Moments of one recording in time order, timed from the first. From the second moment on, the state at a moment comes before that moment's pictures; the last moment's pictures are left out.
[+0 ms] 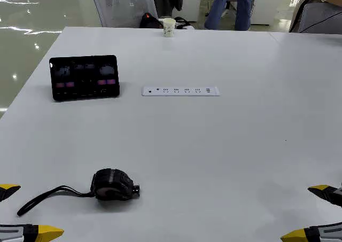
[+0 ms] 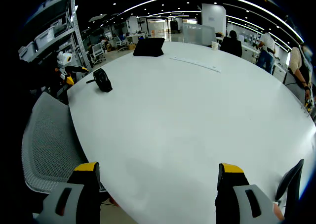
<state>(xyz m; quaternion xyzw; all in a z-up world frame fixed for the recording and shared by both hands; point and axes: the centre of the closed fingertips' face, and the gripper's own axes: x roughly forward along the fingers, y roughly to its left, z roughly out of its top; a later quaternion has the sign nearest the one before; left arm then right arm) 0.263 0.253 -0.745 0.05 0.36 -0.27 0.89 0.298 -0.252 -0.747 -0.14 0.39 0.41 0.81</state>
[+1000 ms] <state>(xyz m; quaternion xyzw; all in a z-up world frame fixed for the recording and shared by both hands) 0.249 0.251 -0.748 0.06 0.37 -0.27 0.89 0.298 -0.252 -0.753 -0.16 0.39 0.43 0.80</state>
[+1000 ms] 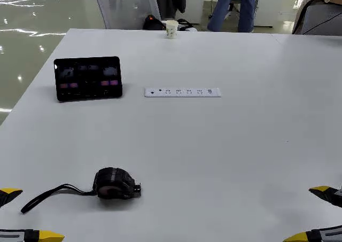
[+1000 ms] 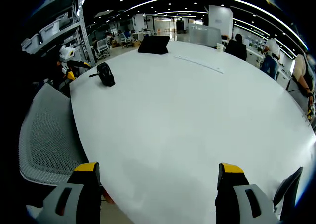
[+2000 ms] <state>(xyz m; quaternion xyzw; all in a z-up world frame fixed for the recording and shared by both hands) 0.264 0.229 -0.755 0.15 0.39 -0.37 0.83 0.317 -0.216 -0.746 -0.20 0.35 0.47 0.78</state>
